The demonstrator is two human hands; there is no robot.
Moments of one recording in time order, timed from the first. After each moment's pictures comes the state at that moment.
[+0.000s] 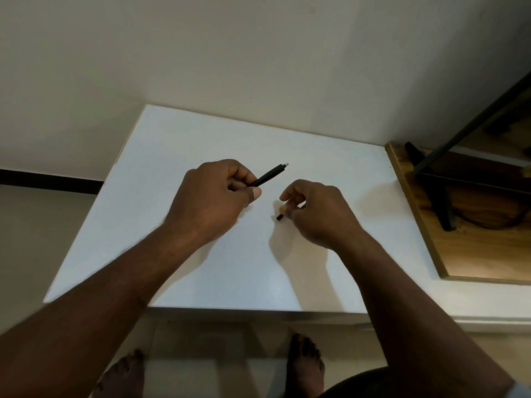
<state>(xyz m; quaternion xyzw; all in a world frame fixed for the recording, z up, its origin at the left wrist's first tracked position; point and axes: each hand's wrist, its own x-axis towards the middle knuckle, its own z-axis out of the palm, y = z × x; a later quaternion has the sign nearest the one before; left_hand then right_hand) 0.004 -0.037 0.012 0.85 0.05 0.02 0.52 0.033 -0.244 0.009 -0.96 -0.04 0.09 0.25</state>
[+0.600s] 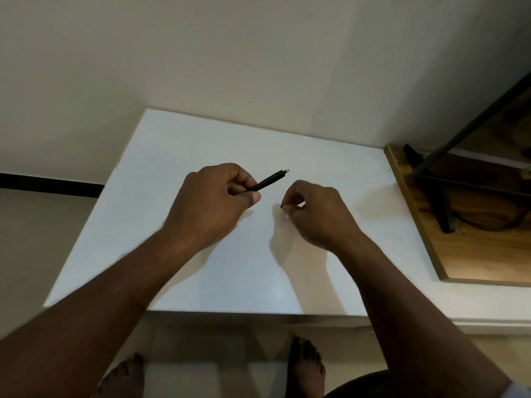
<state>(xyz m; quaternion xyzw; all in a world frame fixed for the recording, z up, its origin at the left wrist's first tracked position) 0.004 -0.035 0.012 0.87 0.04 0.03 0.50 0.032 -0.240 0.013 -0.96 -0.05 0.06 0.27</state>
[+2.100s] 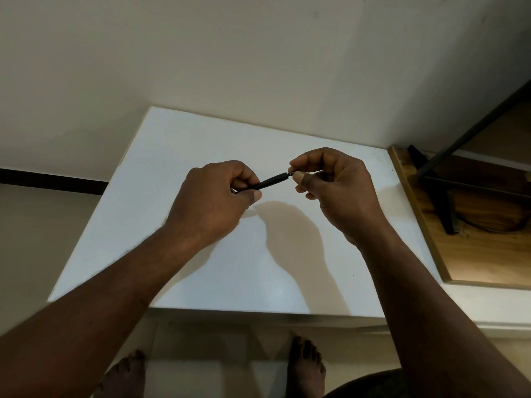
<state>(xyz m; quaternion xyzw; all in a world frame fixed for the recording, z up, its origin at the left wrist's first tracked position) 0.003 -0.033 0.014 0.88 0.02 0.06 0.47 0.035 -0.243 0.047 -0.85 -0.06 -0.01 0.53</state>
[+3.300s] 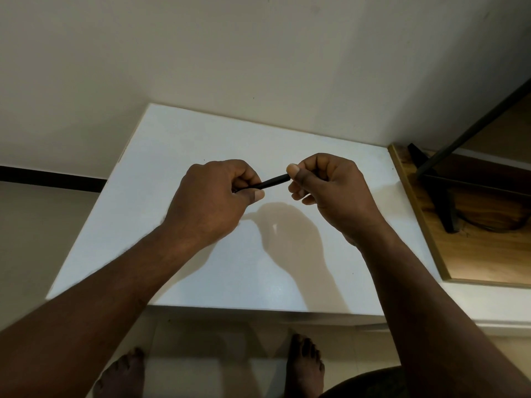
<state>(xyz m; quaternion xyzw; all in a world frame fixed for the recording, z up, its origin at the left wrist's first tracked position) 0.000 -0.033 0.016 0.89 0.00 0.06 0.46 0.034 -0.241 0.043 -0.85 -0.04 0.03 0.52</state>
